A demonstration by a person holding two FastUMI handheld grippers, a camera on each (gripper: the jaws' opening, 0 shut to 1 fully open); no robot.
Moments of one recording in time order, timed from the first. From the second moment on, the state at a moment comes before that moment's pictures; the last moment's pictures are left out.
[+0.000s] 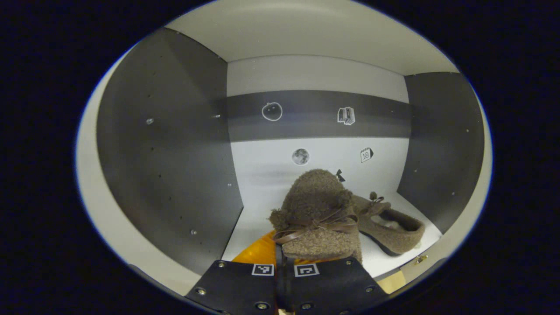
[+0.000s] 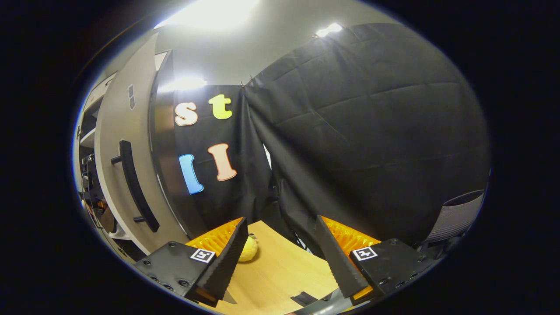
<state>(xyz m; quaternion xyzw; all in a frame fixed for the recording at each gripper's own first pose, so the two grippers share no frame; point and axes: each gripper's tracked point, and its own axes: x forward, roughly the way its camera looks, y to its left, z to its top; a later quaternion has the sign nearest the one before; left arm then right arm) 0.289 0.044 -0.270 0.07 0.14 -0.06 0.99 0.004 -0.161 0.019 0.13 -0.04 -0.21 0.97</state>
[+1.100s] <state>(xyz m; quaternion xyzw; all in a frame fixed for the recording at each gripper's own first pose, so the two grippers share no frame) 0.366 0.018 -0.328 0.11 0.20 -0.10 0.97 -0.037 -0.160 -0.016 0.20 -0.03 -0.27 0.94</state>
